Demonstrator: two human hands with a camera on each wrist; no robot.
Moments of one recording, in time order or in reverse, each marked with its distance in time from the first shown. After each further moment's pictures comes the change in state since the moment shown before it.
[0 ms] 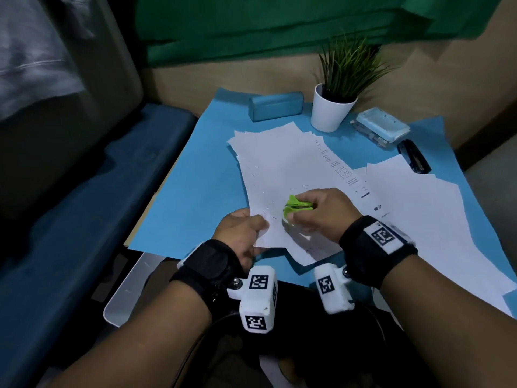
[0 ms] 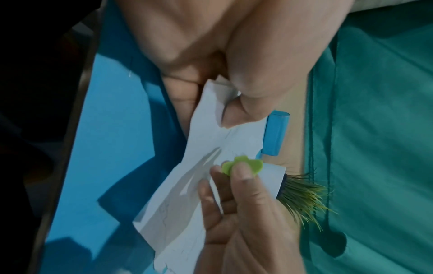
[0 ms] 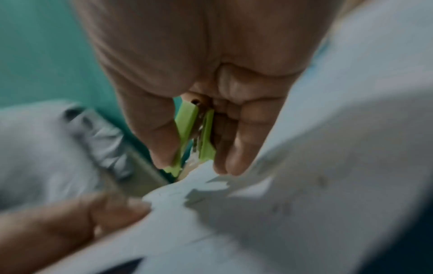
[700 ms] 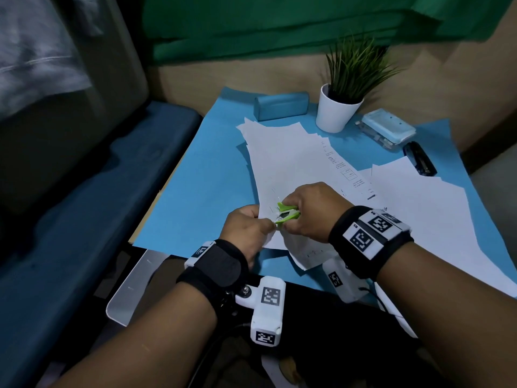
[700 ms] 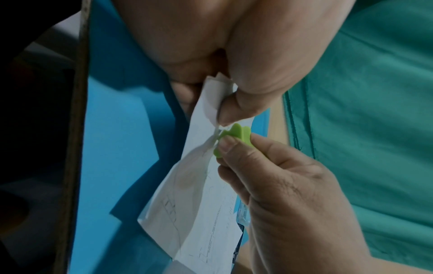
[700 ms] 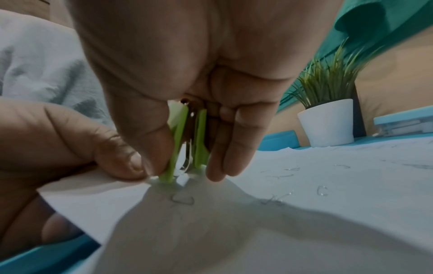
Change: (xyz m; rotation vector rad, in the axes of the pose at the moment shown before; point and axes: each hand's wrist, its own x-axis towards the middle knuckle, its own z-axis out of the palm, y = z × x) left_hand 0.007 -0.008 0.001 0.078 -0.002 0.178; right_hand 0.003 -0.034 0.010 -0.894 -0.132 -0.406
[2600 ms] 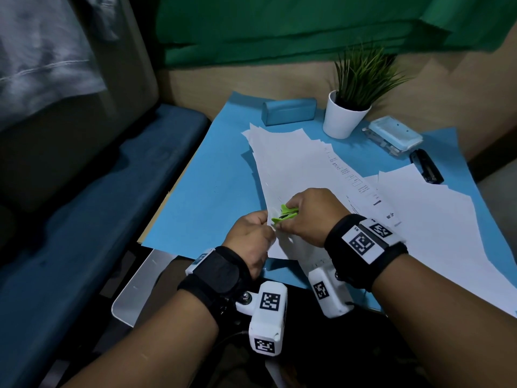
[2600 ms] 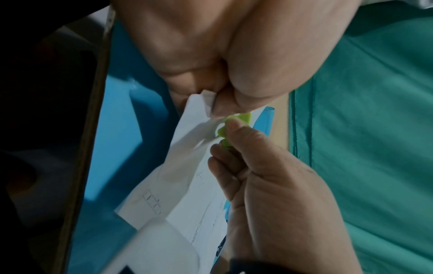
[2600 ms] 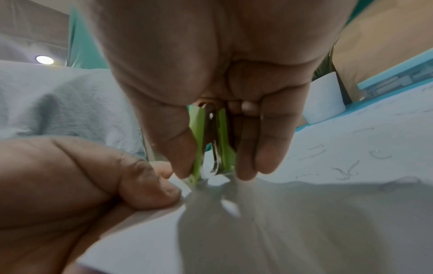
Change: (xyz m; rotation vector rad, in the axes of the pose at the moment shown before) left_hand 0.001 -0.010 -0.009 -0.127 -0.036 -0.072; right_hand 0.003 -0.022 0.002 0.213 0.056 0.272
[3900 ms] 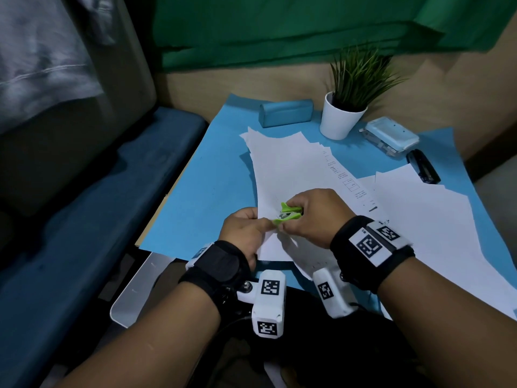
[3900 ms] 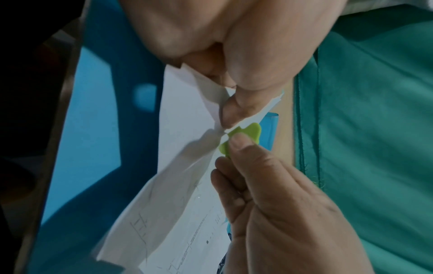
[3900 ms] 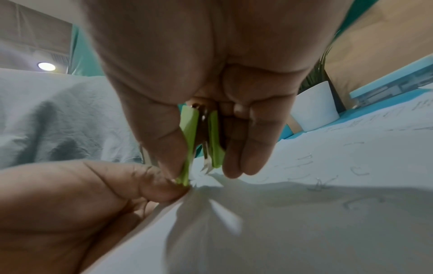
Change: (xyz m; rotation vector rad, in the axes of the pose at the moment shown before) left_hand 0.001 0.016 0.006 0.028 0.101 0.003; right_hand 0.000 0.015 -0.004 0.029 0.016 -0.076
